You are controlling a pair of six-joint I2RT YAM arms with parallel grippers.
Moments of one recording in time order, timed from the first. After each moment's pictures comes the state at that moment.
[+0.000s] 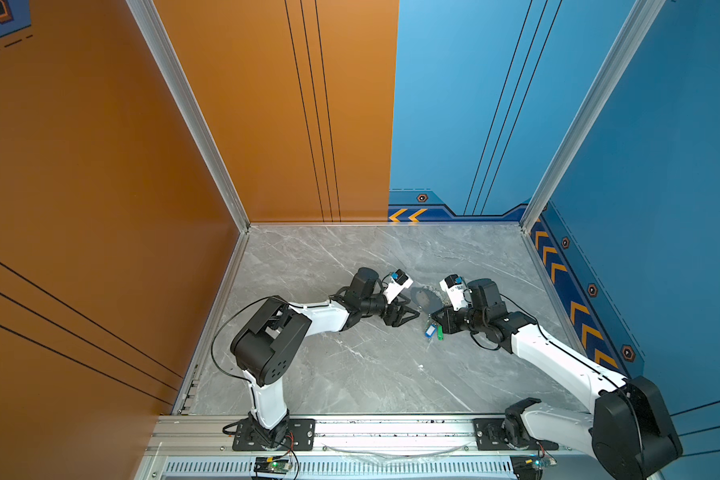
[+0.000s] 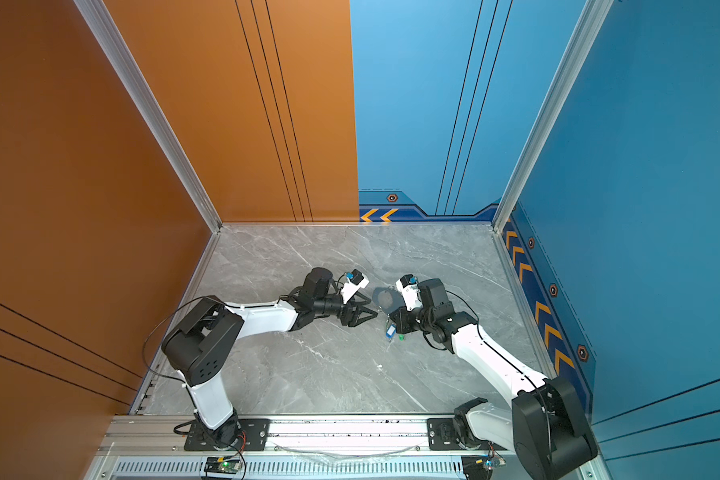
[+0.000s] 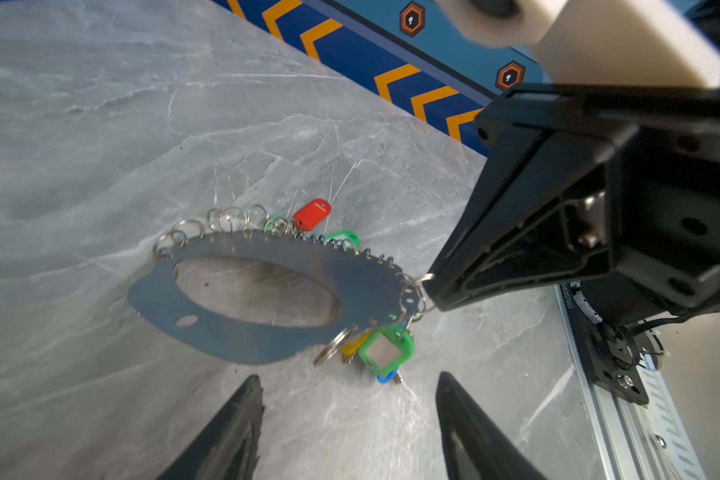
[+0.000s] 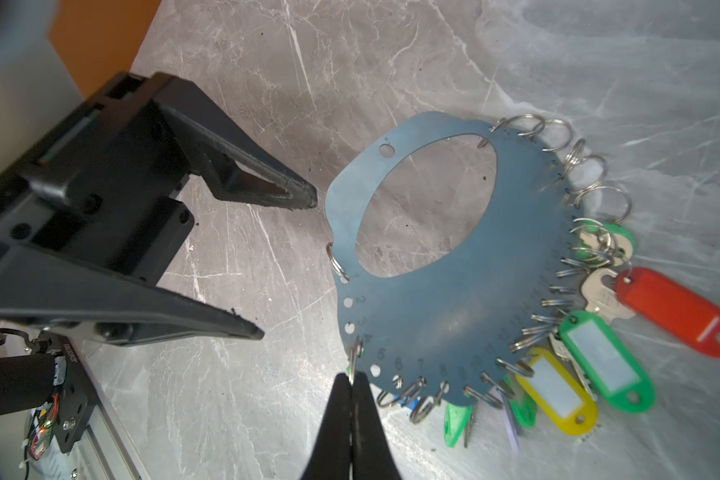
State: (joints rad) left arm -0.63 1.80 0.91 0.37 0.68 -0.05; right arm 0.37 1.20 0.67 -0.28 -0.41 0.24
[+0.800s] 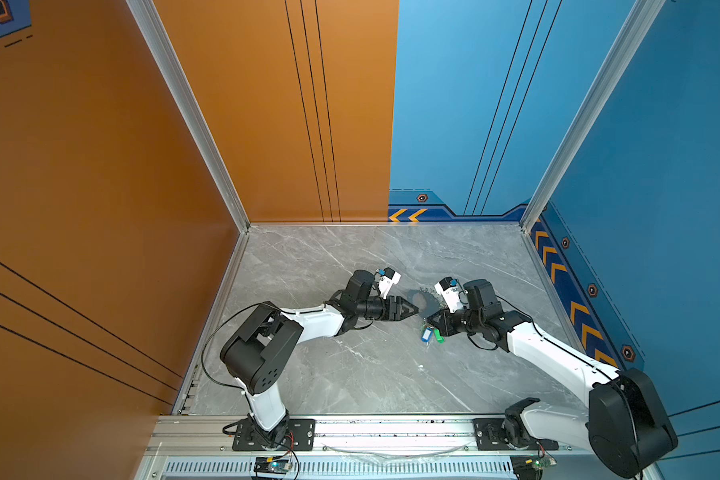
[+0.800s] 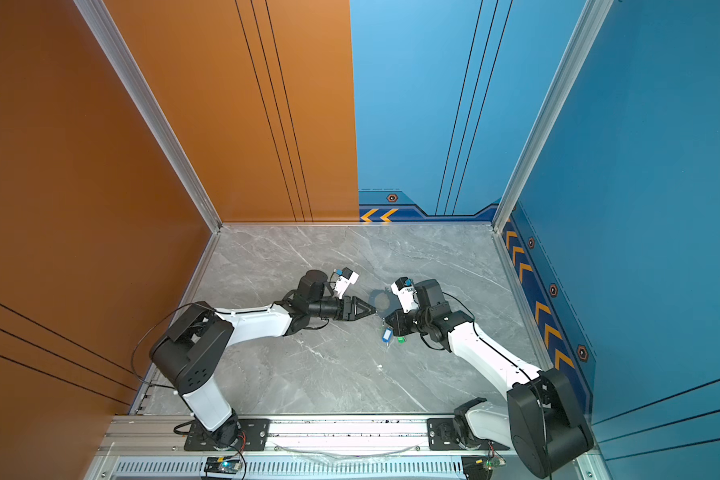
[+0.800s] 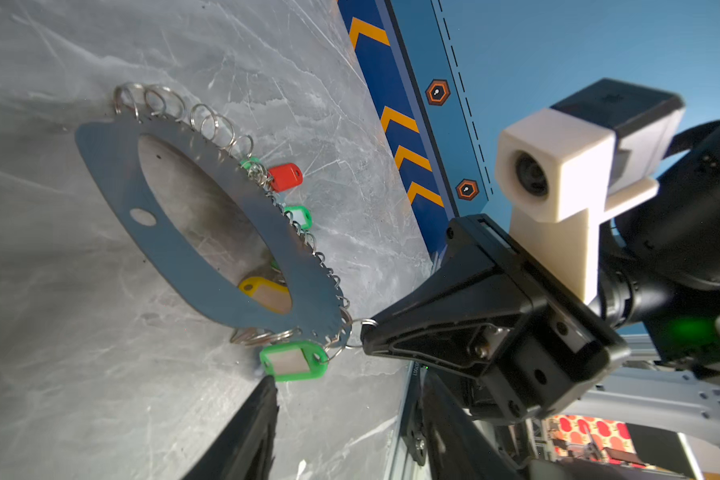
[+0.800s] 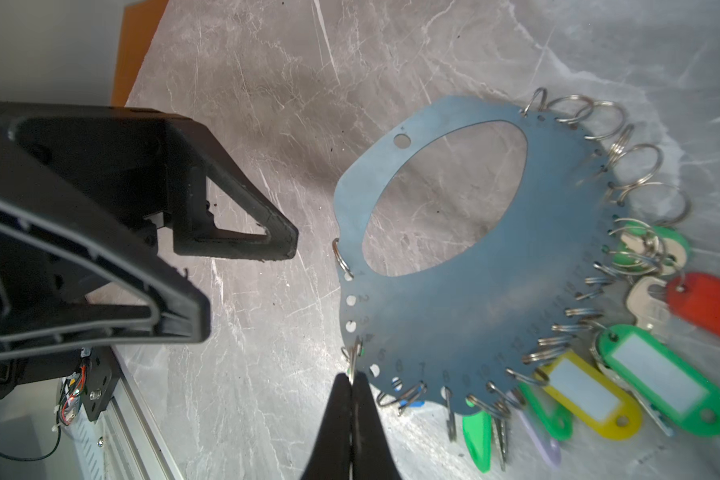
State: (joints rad) left arm -0.64 1.75 0.88 0.39 0.73 -0.84; right arm 0.40 1.24 0.67 -0.27 -0.46 0.23
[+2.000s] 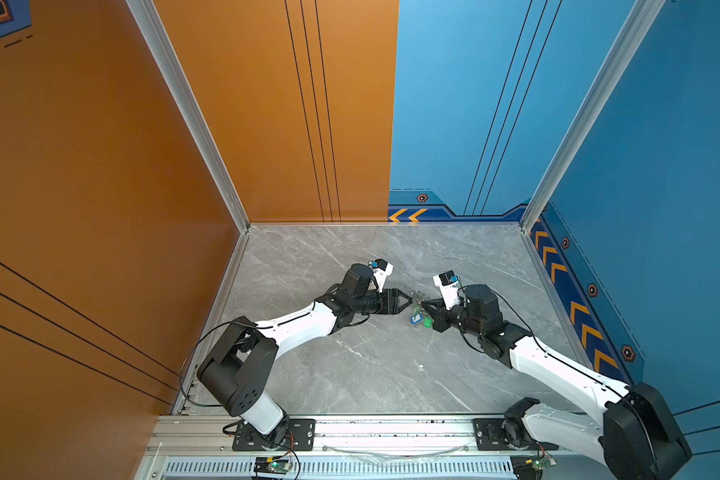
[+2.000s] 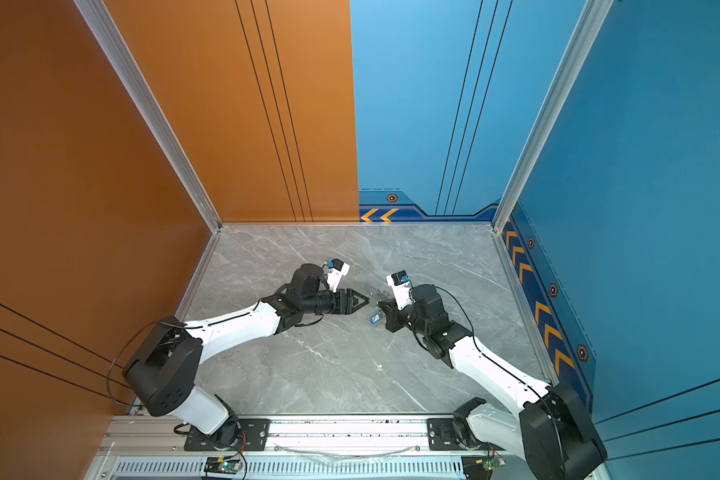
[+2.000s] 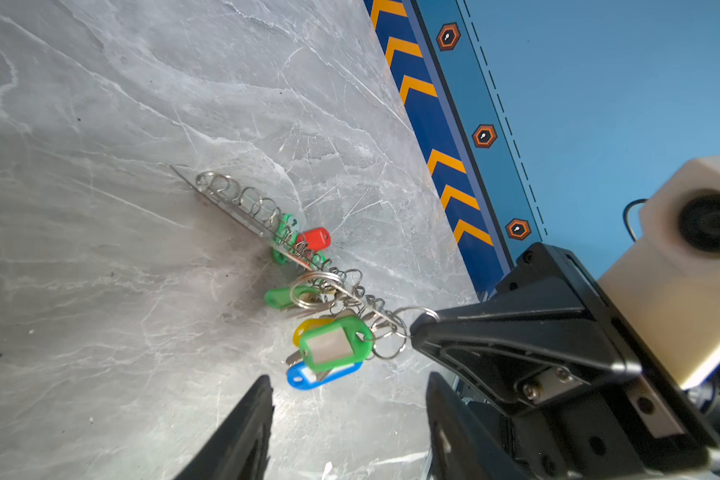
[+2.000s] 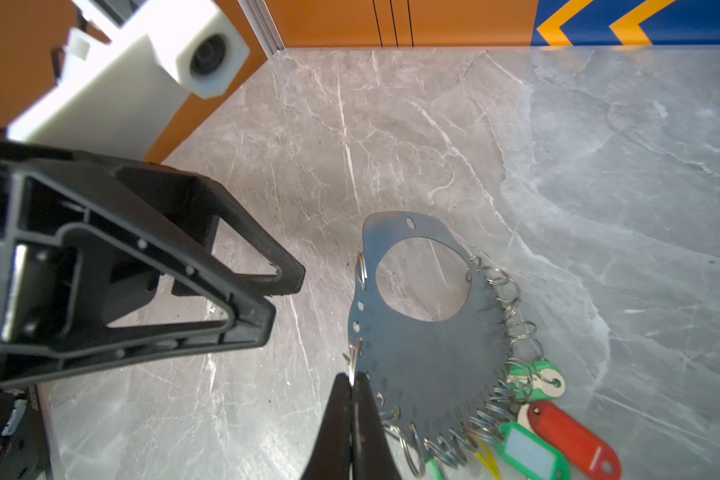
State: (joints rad) left arm -0.64 1.59 0.93 0.15 0.49 -0.72; right arm 0.49 1.15 0.57 0.11 -0.30 0.23
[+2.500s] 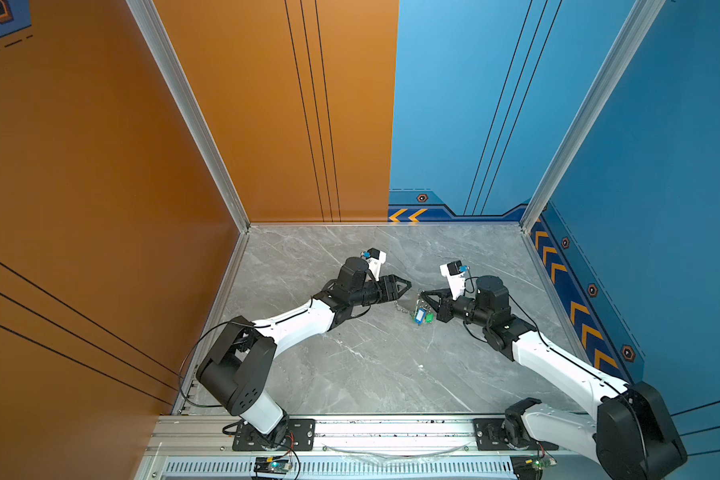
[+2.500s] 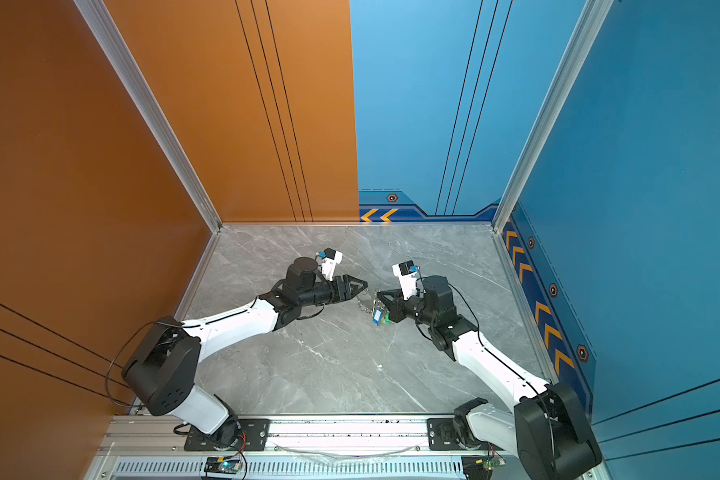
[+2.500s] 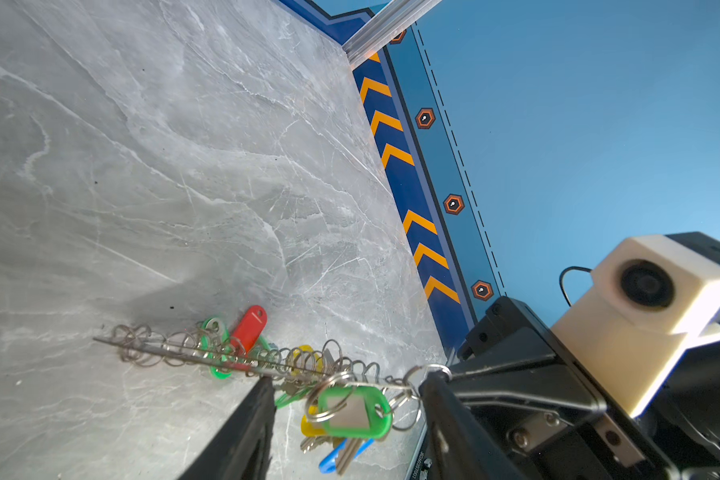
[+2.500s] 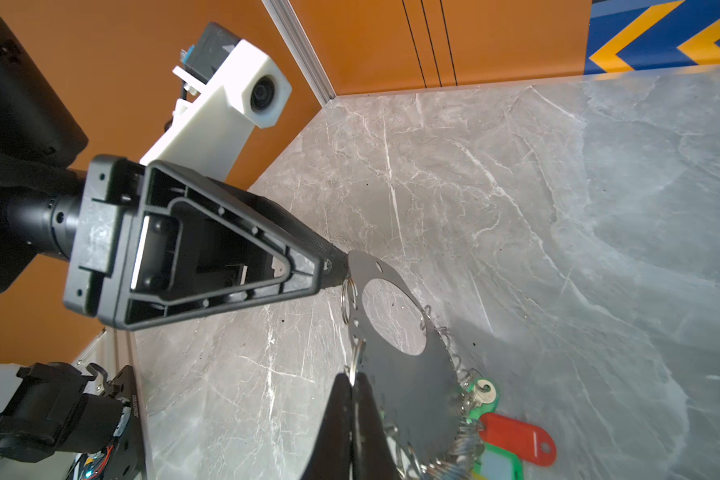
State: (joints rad) left arm -0.62 1.58 0.95 0.24 0.45 -0.84; right arm 0.38 1.18 0.61 0.20 -0.55 0.32
